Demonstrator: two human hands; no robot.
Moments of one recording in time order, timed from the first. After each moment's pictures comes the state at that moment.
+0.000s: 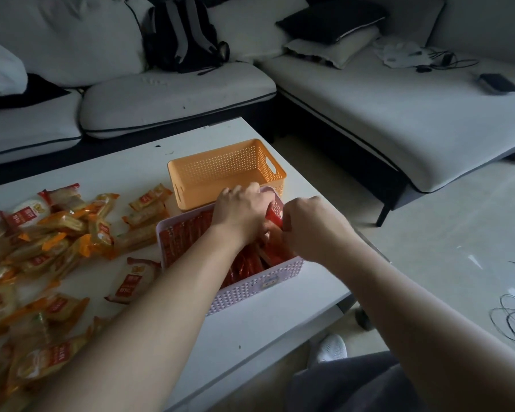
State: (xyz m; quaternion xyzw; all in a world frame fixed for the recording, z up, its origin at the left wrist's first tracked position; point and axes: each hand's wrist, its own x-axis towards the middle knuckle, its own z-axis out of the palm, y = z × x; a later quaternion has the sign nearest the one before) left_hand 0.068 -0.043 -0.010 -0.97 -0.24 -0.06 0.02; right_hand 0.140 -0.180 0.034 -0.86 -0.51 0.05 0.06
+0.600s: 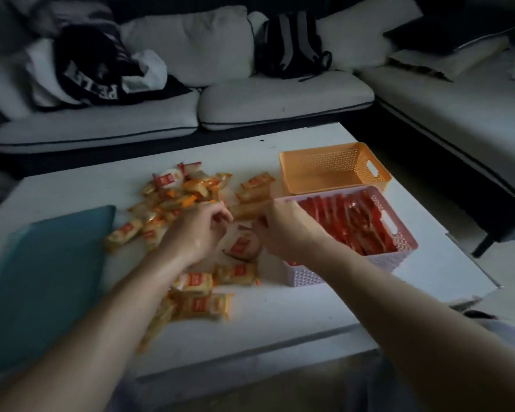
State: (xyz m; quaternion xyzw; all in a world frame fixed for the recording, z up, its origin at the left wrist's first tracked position) left_hand -0.211 -0.003 0.013 -0.86 -0.44 -0.17 -0.18; right_hand -0.034 -0.105 0.051 -0.71 -0.66 0.16 0.20
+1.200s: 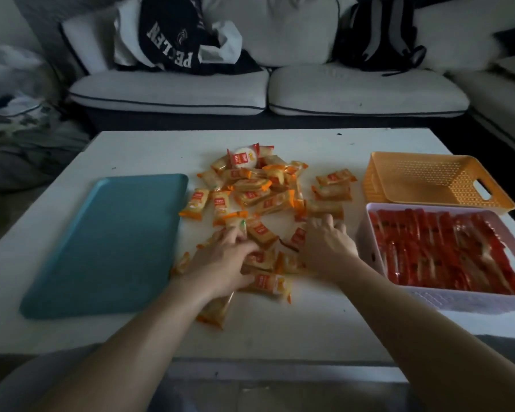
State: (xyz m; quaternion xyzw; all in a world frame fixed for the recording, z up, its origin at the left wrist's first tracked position) left_hand -0.328 -0.008 -0.030 -0.85 -0.50 0.05 -0.14; right_hand -0.110 -0.024 -0.039 -0.78 -0.61 0.15 0.00
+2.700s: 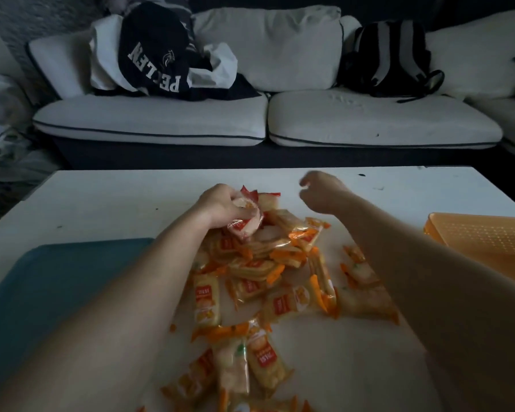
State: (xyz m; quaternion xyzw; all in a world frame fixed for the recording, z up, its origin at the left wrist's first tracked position) left_hand -0.270 0.308 -0.037 -0.73 -0.58 -0.15 -0.32; right_hand -0.047 0.274 -0.024 -0.77 -0.61 0.14 0.11
